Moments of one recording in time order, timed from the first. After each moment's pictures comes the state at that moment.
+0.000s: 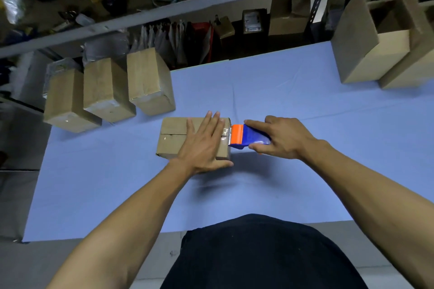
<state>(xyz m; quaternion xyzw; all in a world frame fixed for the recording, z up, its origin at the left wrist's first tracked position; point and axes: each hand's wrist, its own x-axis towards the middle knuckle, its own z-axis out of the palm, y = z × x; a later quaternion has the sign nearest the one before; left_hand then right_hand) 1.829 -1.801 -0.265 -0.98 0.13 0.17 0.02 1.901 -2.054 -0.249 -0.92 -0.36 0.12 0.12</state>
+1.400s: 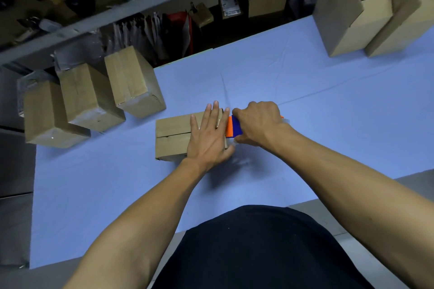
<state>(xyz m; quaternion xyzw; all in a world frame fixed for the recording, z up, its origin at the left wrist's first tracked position) 1.830 -1.818 -0.275 -0.99 0.10 0.12 -0.01 1.881 -1.974 -0.203 -0.95 -0.22 0.19 -0.06</state>
